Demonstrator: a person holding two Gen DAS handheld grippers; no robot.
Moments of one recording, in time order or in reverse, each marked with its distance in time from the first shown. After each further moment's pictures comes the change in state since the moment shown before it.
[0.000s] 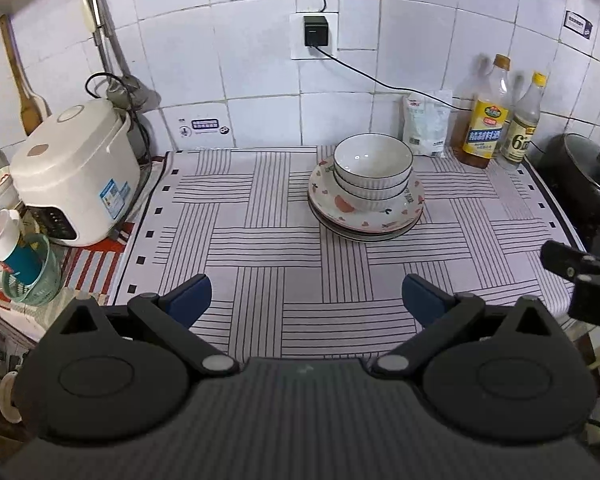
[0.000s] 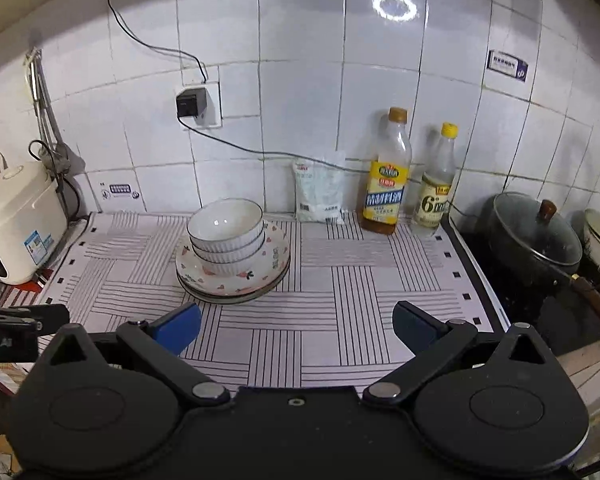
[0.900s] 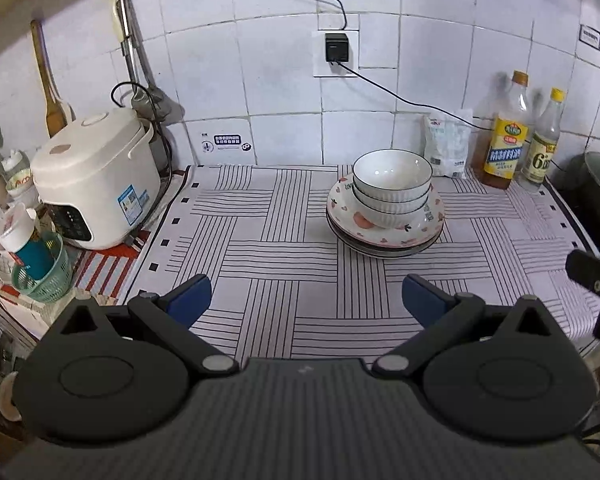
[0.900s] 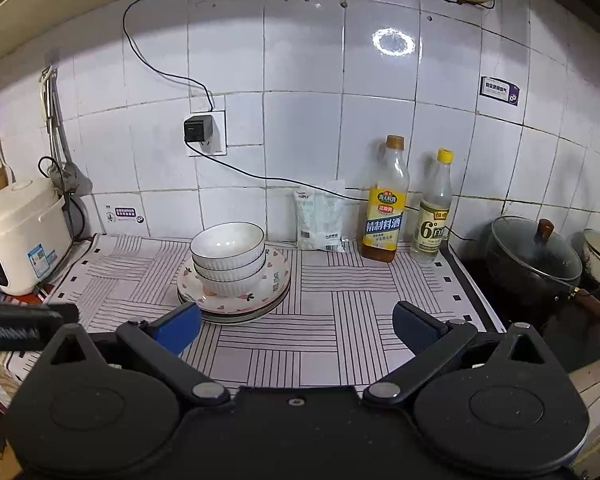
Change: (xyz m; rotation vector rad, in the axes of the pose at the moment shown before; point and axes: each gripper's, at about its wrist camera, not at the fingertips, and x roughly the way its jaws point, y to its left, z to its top) left arm 0.009 -0.004 -0.025 -0.035 -0.102 0.065; right arm -0.006 0.003 -0.030 -0.014 -0.130 -0.008
